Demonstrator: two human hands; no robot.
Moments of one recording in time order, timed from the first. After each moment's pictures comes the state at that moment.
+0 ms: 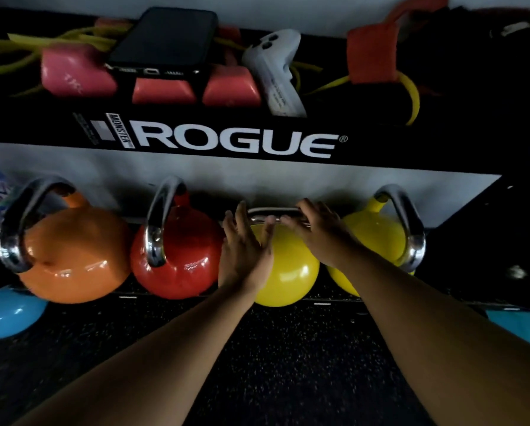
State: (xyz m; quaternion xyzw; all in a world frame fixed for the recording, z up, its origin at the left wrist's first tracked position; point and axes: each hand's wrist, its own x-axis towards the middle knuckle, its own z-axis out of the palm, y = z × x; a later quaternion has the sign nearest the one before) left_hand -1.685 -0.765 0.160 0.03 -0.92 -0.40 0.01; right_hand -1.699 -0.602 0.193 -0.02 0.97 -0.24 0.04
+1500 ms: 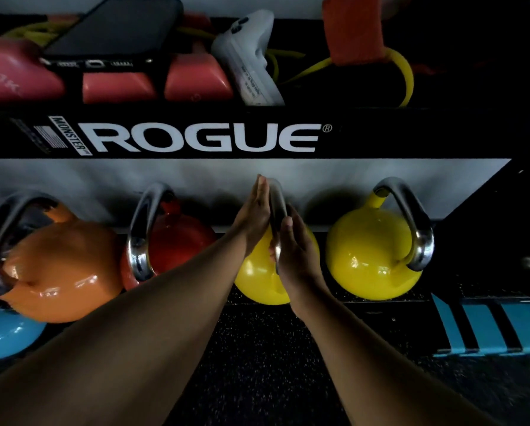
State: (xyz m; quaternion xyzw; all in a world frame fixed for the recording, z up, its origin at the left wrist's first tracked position) left_hand -1.769 -0.738 0.168 -0.03 -0.76 -0.63 -0.14; right_hand -1.670 -0.675 0.177 0.17 0.68 -0.71 -0.05
